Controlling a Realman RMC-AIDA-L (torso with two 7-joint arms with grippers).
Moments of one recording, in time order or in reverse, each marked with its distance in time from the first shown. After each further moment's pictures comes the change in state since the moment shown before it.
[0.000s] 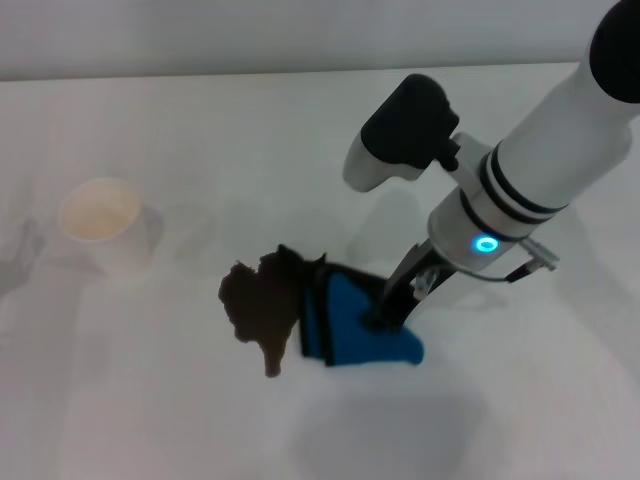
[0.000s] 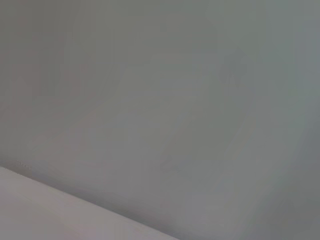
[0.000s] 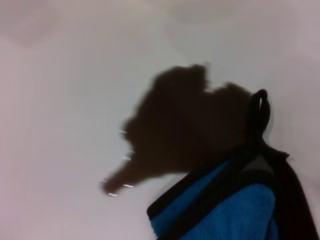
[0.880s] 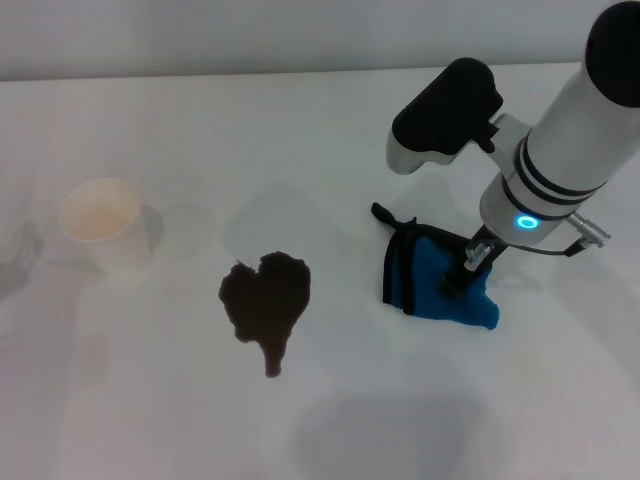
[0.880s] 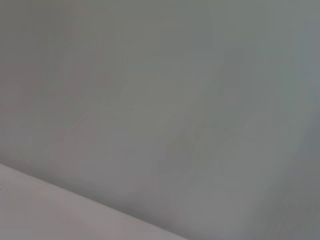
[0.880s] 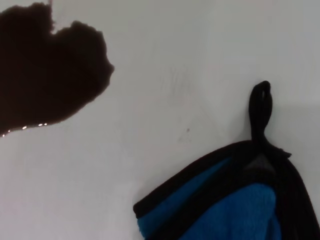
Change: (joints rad) left arm 0.003 0.000 0.005 0.000 0.000 0.004 0.001; right arm 0.006 0.000 0.007 -0.028 -0.320 0.053 0.227
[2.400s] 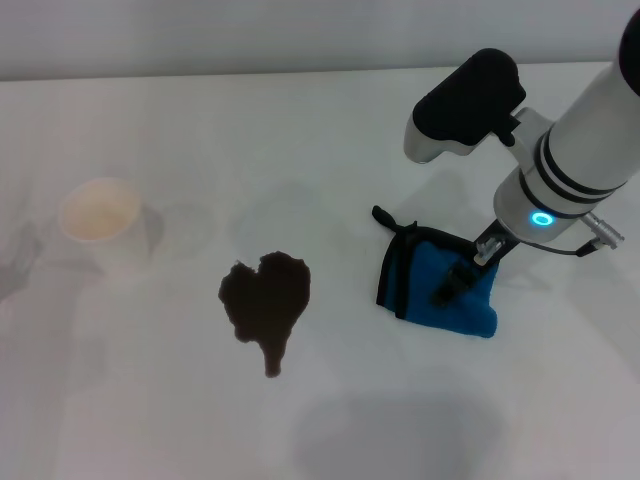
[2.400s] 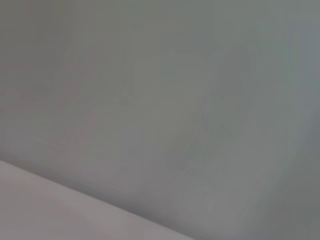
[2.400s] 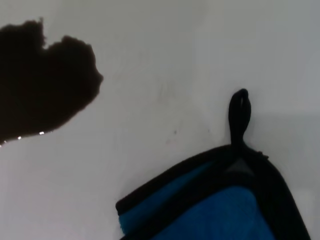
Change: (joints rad) left arm 0.004 0.000 0.001 0.000 0.000 0.000 0.001; right arm -0.055 -0.002 0.040 -0.069 -0.008 0.010 0.008
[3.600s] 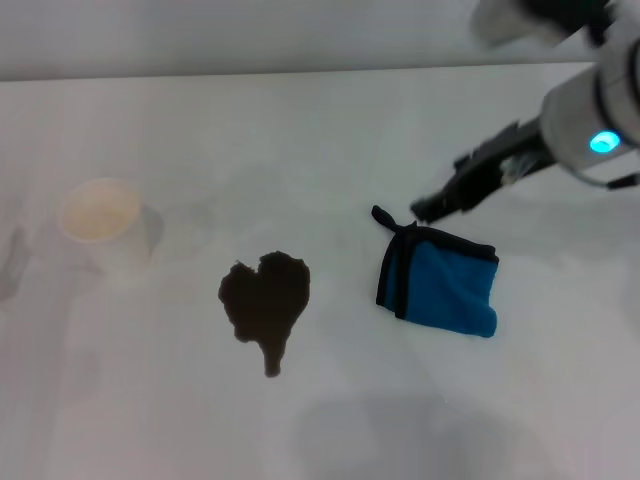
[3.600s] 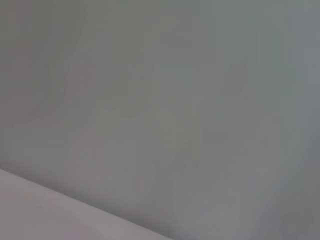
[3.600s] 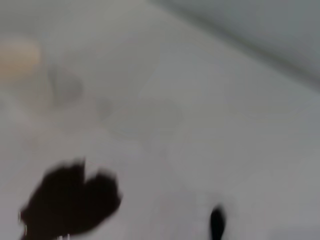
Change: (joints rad) left arm 0.029 0.003 -0.009 0.001 0.000 -0.047 0.003; right arm -0.148 -0.008 0.203 -0.376 0.115 0.069 -0.131
